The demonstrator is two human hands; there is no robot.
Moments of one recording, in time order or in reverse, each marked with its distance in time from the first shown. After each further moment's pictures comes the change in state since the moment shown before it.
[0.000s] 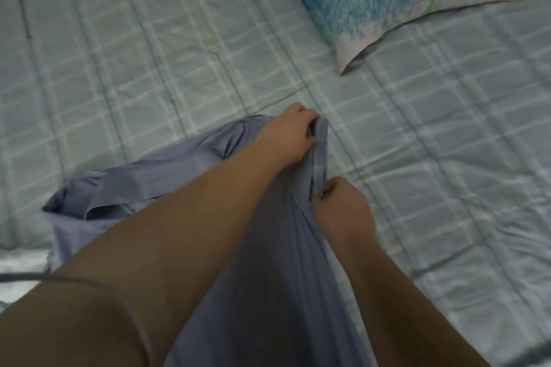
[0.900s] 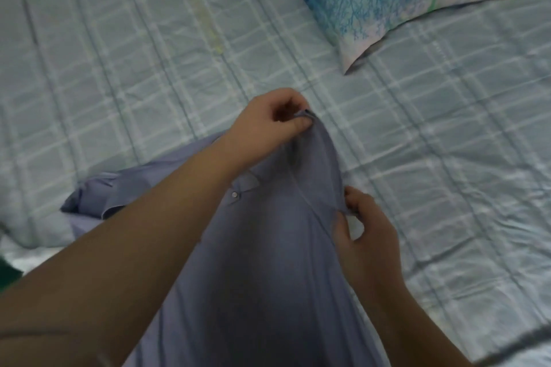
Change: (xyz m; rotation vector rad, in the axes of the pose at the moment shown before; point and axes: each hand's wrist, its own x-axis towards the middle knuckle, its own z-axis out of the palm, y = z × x) left_hand -0.053 -0.008 -0.062 -0.782 0.111 0.133; right_hand -0.071 0.011 -0.022 0.303 0.237 -0.341
